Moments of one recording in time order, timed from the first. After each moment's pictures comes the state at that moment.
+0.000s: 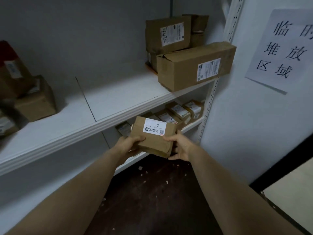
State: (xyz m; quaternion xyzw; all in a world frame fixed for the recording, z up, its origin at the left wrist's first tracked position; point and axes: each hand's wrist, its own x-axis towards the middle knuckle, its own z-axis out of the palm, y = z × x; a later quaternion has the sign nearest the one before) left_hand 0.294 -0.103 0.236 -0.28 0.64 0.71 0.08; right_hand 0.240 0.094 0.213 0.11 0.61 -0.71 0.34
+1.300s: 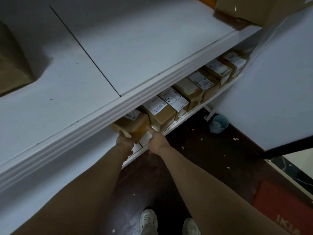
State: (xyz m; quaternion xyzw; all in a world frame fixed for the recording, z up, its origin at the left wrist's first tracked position) left_hand 0.230 -0.282 0.041 -0.44 0.65 0.60 0.15; right_hand 0.216 -0.159 0.060 0.02 0.83 -0.43 0.36
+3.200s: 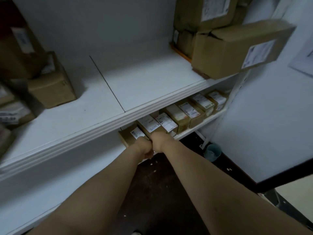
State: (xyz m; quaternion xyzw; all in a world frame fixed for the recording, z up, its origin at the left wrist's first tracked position) left_hand 0.259 -0.191 0.161 -0.34 0.73 0.56 0.20; right_hand 0.232 -0.108 0.190 -0.23 0.93 -0.08 0.28
